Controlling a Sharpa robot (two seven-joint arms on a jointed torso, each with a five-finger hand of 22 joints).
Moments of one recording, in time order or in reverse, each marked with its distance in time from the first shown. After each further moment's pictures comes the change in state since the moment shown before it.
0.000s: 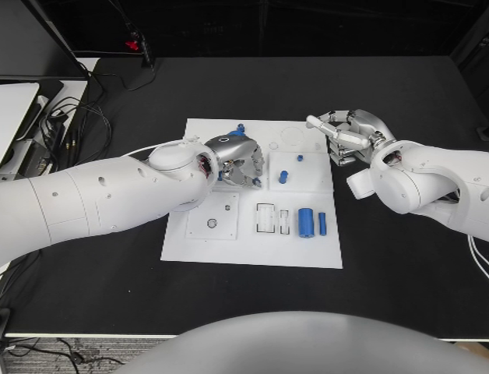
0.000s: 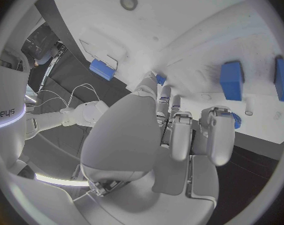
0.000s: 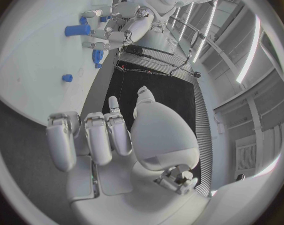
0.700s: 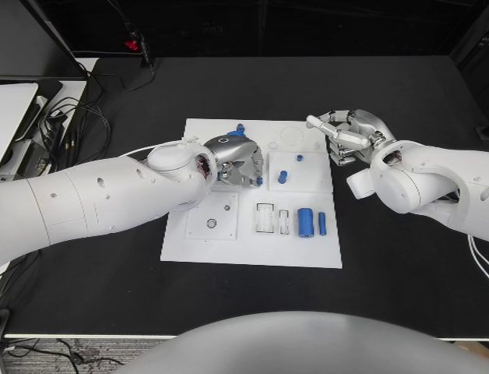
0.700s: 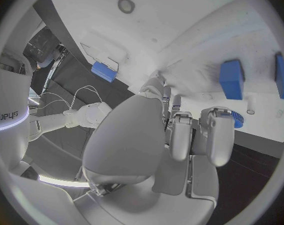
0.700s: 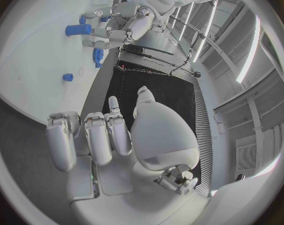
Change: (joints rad) left arm -0.001 -0.004 -0.002 -0.004 -0.022 -0.003 0.035; left_hand 0.078 0.006 0.015 -0.004 0.000 0.001 -0.005 -0.019 -0.005 0.011 -0.007 0.005 0.000 0.000 -0.007 0.005 0.000 0.000 0.000 -0.007 0.012 0.000; right arm 0.000 -0.002 0.000 0.000 0.000 0.000 0.000; right_hand 0.000 0.000 0.000 0.000 0.000 0.000 0.000 0.000 0.000 0.000 0.000 0.000 0.000 0.000 0.000 0.000 0.000 0.000 0.000 0.000 0.000 0.000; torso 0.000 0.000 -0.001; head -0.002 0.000
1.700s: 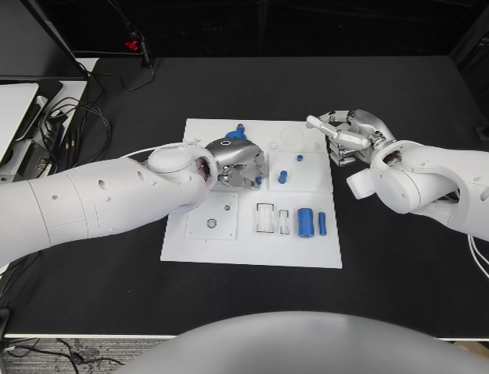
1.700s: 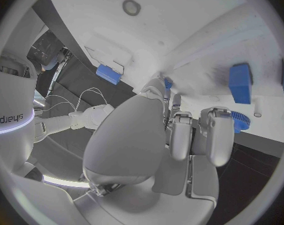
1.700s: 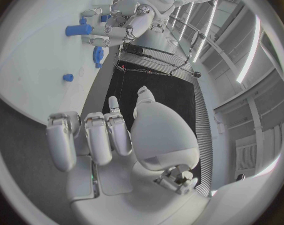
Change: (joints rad) left arm -0.004 0.000 -0.003 -0.001 -0.016 -0.002 0.048; left_hand 0.013 0.005 0.010 0.002 0.000 -0.036 -0.018 -0.031 -0.013 -0.004 0.003 0.000 0.000 0.000 -0.007 0.004 0.000 0.000 0.000 -0.007 0.000 0.000; right arm 0.000 0.000 0.000 0.000 0.000 0.001 -0.002; right_hand 0.000 0.000 0.000 0.000 0.000 0.000 0.000 0.000 0.000 0.000 0.000 0.000 0.000 0.000 0.000 0.000 0.000 0.000 0.000 0.000 0.000 0.000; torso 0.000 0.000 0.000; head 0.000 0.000
